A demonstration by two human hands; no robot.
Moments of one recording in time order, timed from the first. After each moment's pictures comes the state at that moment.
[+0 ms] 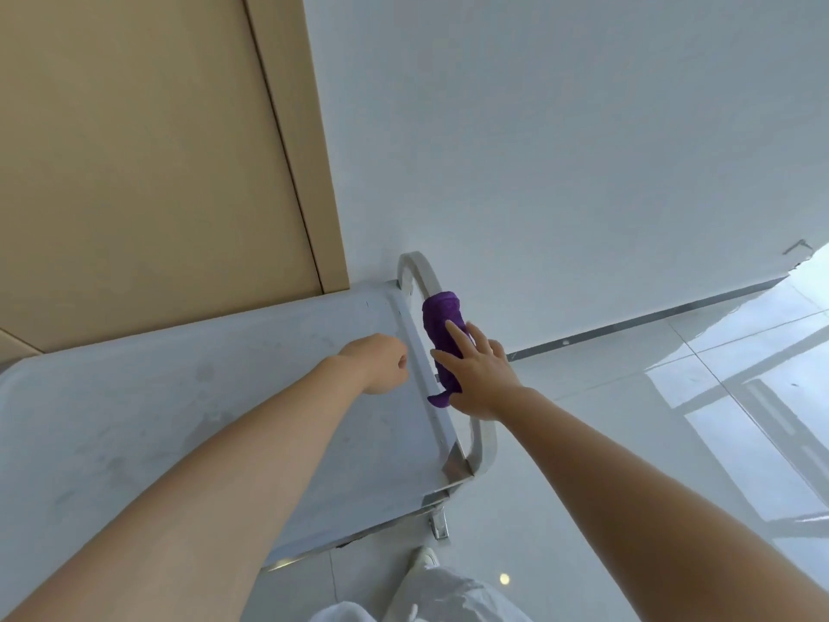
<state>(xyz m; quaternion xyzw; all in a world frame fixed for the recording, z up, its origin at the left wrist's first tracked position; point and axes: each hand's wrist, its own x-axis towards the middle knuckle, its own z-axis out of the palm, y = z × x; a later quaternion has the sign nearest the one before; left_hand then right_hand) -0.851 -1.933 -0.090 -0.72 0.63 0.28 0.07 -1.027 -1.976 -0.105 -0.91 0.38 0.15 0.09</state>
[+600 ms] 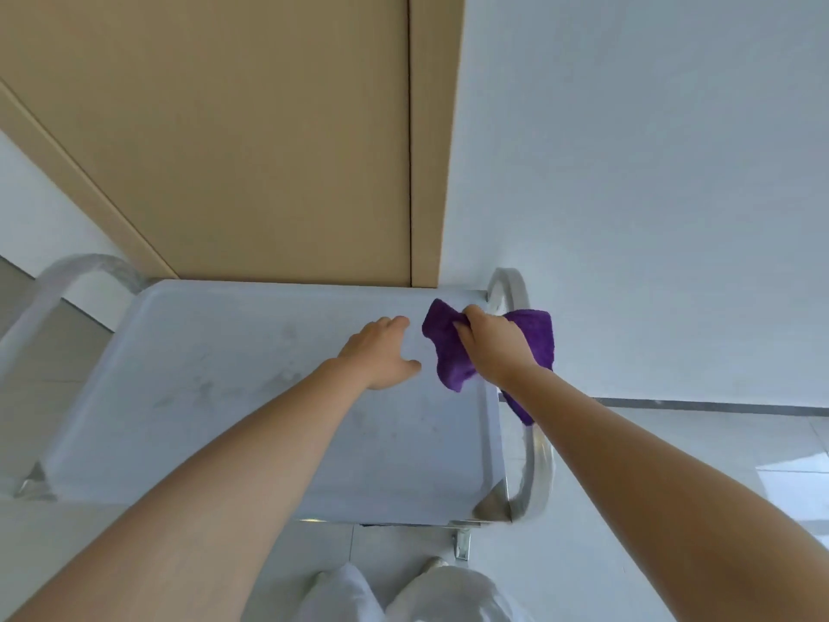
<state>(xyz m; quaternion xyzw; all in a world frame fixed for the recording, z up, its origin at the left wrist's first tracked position) -0.800 -1.897 -0.089 -0.85 0.45 0.26 -0.08 -0.928 -2.012 -0.084 -0.91 0.36 0.01 0.22</state>
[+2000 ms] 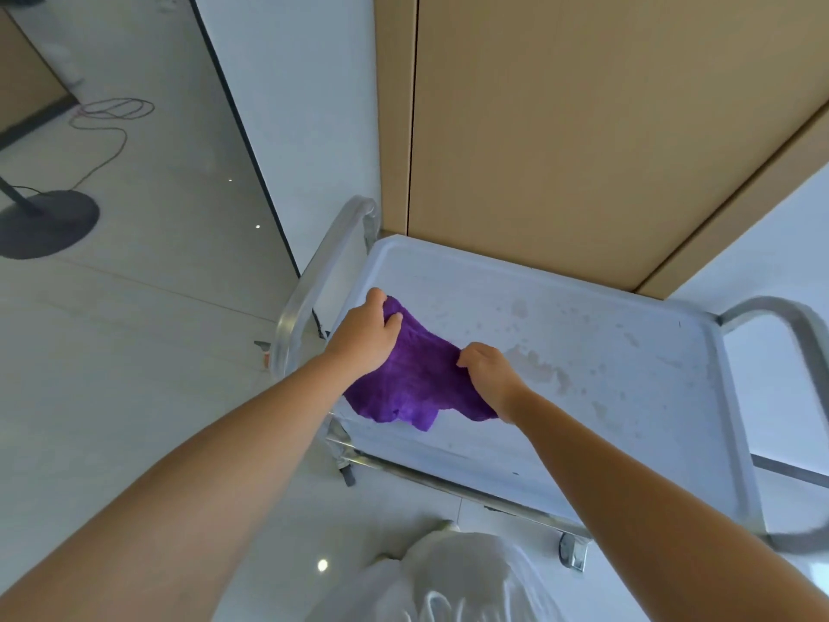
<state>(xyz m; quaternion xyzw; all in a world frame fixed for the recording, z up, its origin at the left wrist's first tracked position) -0.574 -1.561 -0.090 -0.90 0.26 0.20 -0.30 -0.695 -1.692 -0.114 -0.73 0.39 0.08 0.55</state>
